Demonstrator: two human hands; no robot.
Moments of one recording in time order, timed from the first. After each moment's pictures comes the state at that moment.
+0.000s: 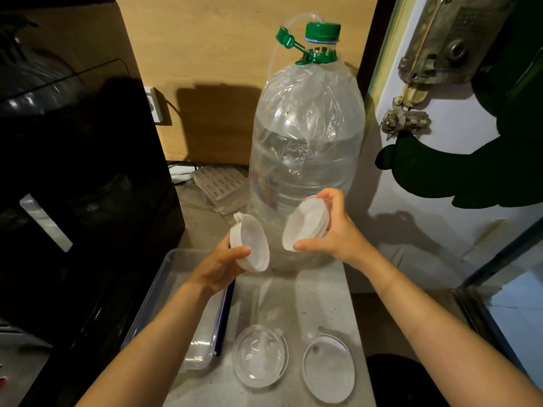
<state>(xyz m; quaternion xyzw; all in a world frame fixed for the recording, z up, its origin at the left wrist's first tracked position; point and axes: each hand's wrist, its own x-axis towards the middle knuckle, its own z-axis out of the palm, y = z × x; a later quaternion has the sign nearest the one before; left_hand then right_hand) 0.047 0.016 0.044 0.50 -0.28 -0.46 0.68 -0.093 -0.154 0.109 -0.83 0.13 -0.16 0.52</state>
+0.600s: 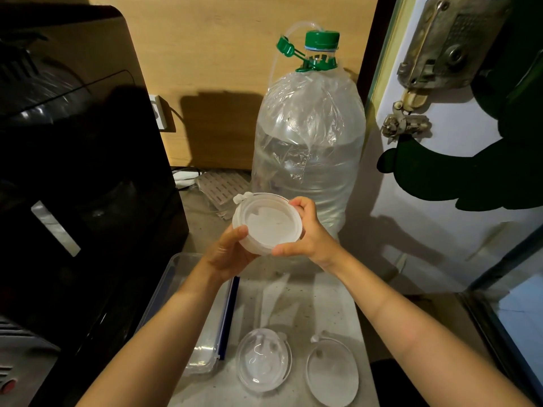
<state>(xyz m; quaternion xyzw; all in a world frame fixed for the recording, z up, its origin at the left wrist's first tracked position) 0.049 0.001 0.073 0.37 -0.30 -0.49 0.73 -0.064 -0.131 0.097 -0.78 0.07 -0.12 0.61</state>
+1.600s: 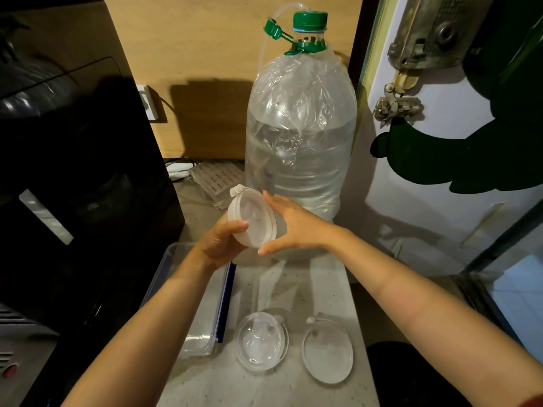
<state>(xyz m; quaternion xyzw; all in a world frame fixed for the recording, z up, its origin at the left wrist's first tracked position) 0.044 0.004 0.076 0.44 -0.34 -0.47 0.69 -0.062 -0.132 0.110 -0.95 0.07 0.03 0.31</state>
